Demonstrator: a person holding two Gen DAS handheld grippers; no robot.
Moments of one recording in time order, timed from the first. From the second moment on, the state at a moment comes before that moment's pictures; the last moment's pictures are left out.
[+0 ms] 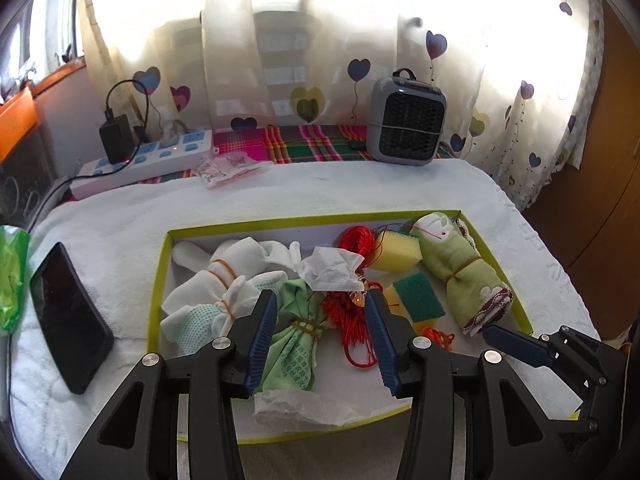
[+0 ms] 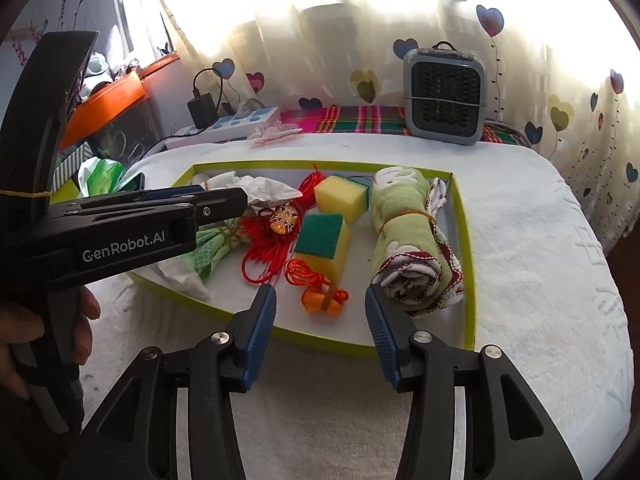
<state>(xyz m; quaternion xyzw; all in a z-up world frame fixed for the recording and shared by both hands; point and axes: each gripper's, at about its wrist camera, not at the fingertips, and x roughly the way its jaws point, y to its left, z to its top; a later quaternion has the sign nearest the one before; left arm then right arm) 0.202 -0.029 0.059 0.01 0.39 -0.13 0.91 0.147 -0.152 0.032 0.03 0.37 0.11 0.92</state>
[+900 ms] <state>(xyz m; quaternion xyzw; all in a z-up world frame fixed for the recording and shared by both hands) 0.118 -0.015 0.053 0.00 0.39 -0.09 0.92 0.103 -0.150 0.037 0.02 0.37 0.09 0.92</state>
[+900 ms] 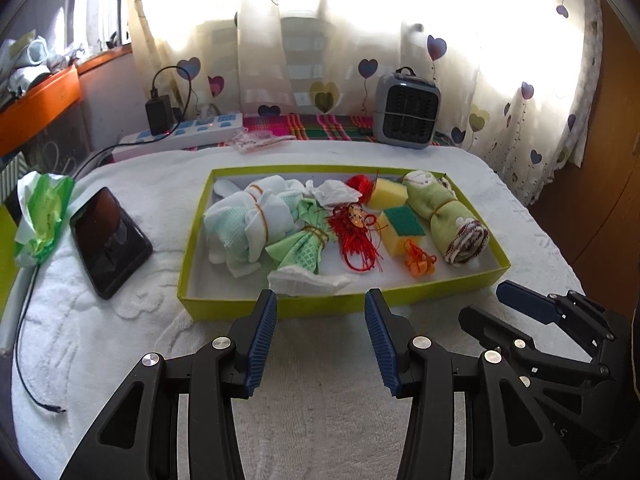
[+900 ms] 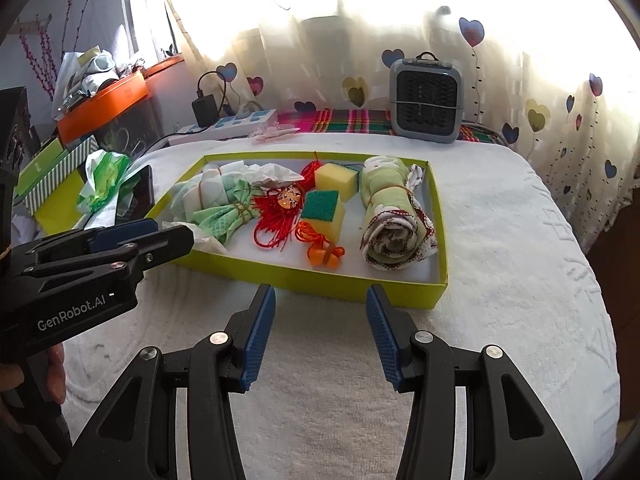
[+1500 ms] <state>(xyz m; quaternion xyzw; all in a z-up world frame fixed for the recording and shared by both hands) 0.089 -0.020 0.006 0.00 0.44 -0.08 0.89 0.092 -0.153 0.010 0.01 0.41 0.08 0.91</state>
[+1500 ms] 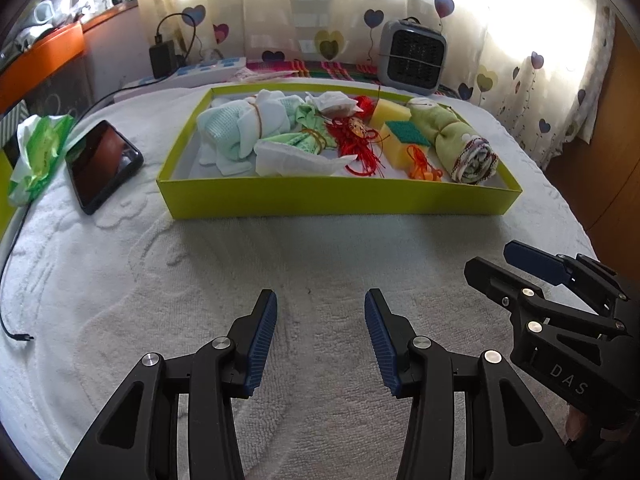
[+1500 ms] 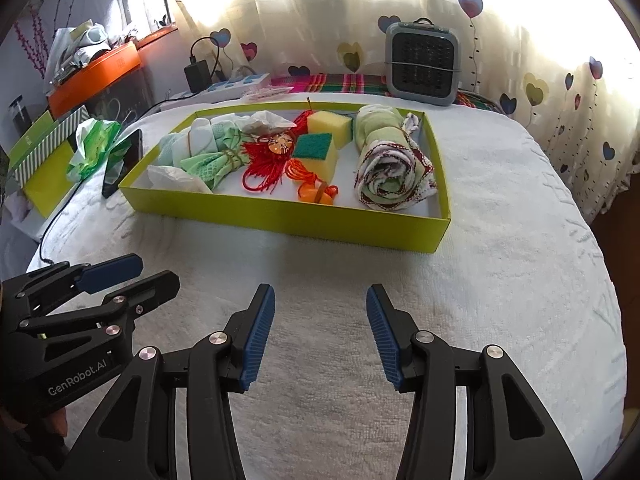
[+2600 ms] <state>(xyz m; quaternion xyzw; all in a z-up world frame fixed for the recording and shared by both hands) 0.082 -0.031 0.001 0.01 0.42 -0.05 0.90 0.089 -0.152 0.000 -0.01 0.42 0.04 0.91</state>
